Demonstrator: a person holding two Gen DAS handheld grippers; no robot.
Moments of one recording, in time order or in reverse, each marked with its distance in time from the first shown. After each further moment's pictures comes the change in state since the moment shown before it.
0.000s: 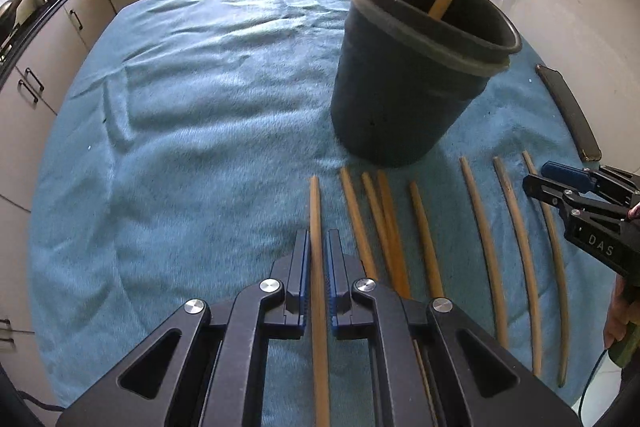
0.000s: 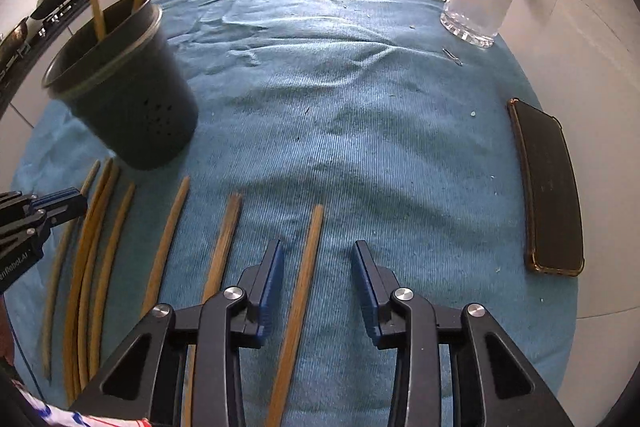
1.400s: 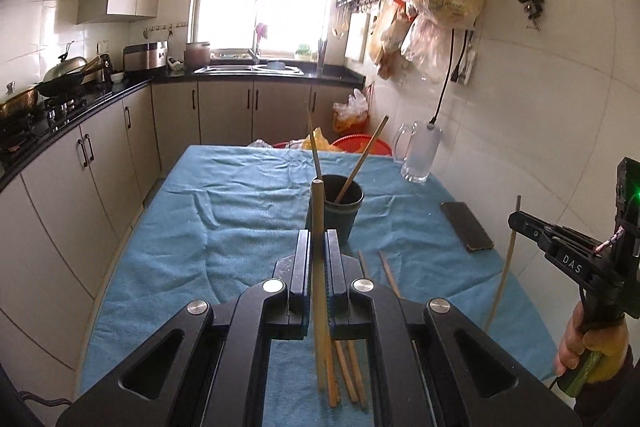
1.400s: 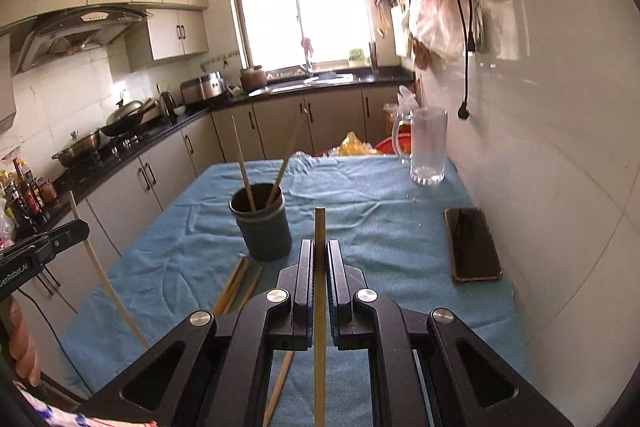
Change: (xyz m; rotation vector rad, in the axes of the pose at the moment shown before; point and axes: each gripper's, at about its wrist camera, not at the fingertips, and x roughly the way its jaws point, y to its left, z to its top) left arm -0.241 -0.022 -0.126 -0.089 -0.635 -0.033; right arm -0.216 0.007 -0.114 0.062 -0.634 0.117
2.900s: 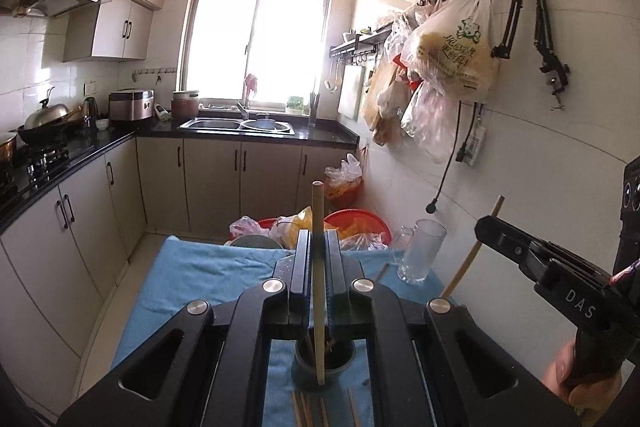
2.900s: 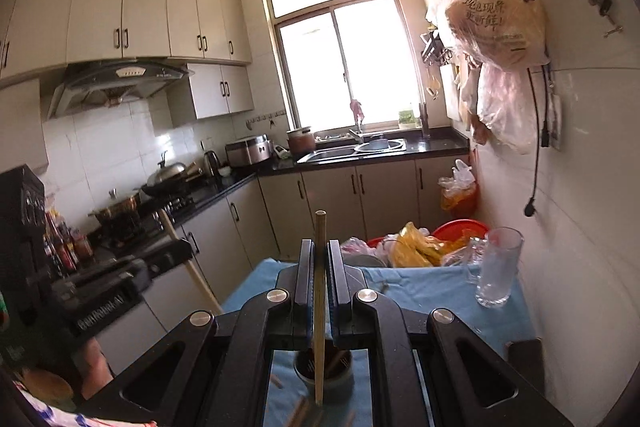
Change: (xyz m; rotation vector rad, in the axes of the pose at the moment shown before) left arm 0.079 -0.011 0.163 0.003 -0.151 -0.031; right arm 0.052 0.051 0.162 -0.006 -0.188 0.180
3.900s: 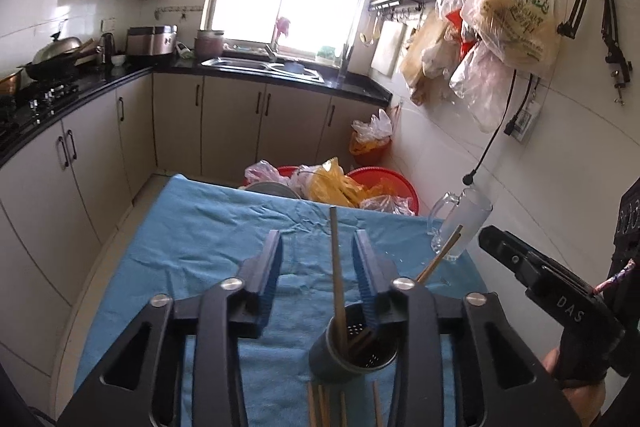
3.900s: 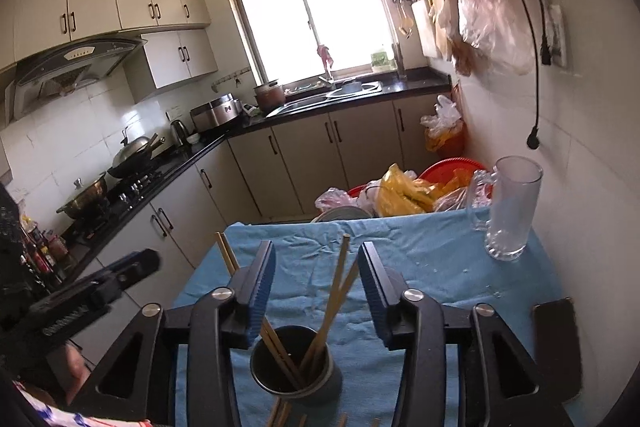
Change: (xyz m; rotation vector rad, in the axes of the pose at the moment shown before) left arm 0.069 0.053 -0.041 -0.138 0.158 0.062; right arm 0.095 -0.046 -0.045 0.102 0.169 -0.079
